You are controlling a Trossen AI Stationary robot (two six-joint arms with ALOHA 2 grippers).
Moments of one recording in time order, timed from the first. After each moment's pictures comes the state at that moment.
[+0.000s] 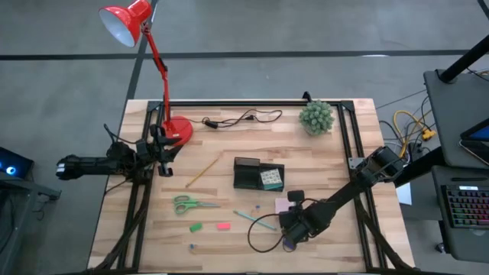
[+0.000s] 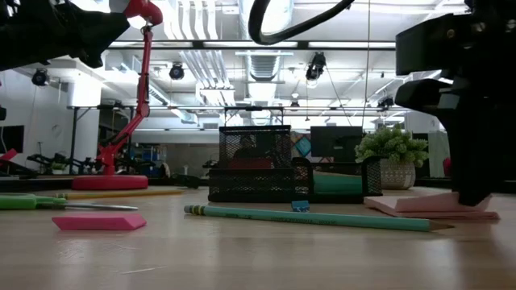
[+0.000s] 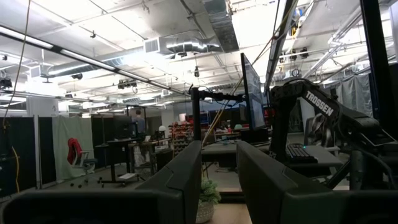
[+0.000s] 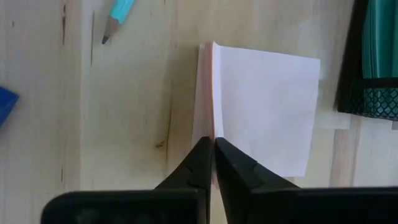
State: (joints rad) left arm 0.01 0.09 0.01 0.47 -0.22 0.20; right arm 0.63 1.86 1.14 -0.74 0.30 0.52
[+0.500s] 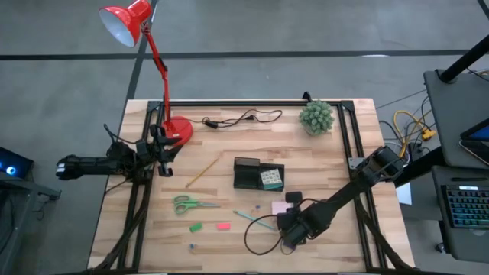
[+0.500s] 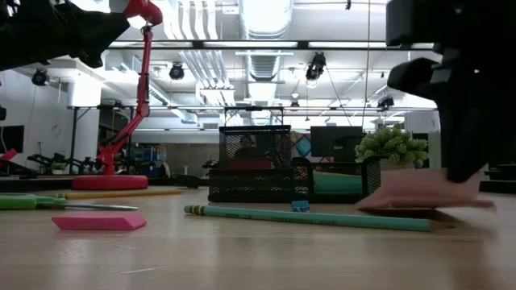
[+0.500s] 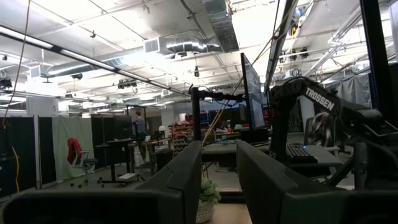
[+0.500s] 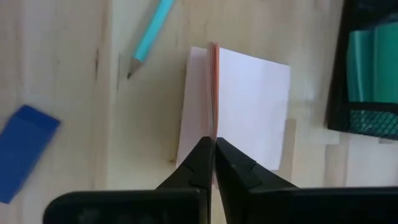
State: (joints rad) left arm 0.01 0.09 0.01 0.47 -0.22 0.20; right arm 0.63 1.86 1.22 -0.78 0.31 0.52
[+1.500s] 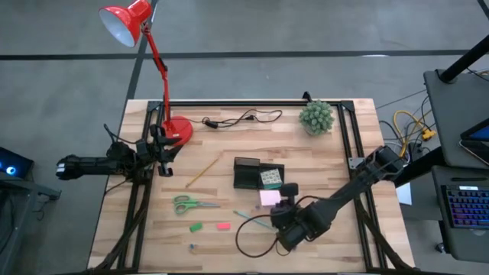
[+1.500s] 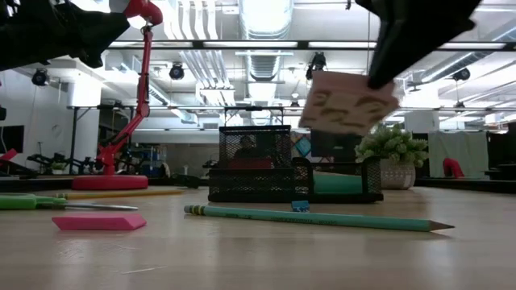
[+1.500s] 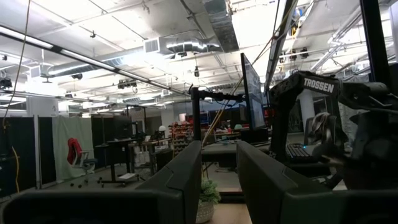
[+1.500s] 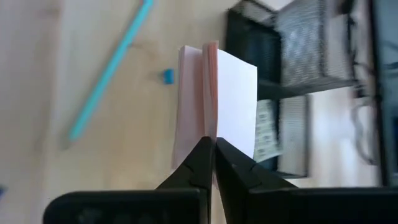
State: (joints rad) left arm 0.01 0.09 0.01 0.47 -0.22 0.20; right arm 0.62 1.86 1.45 -1.00 0.63 0.44
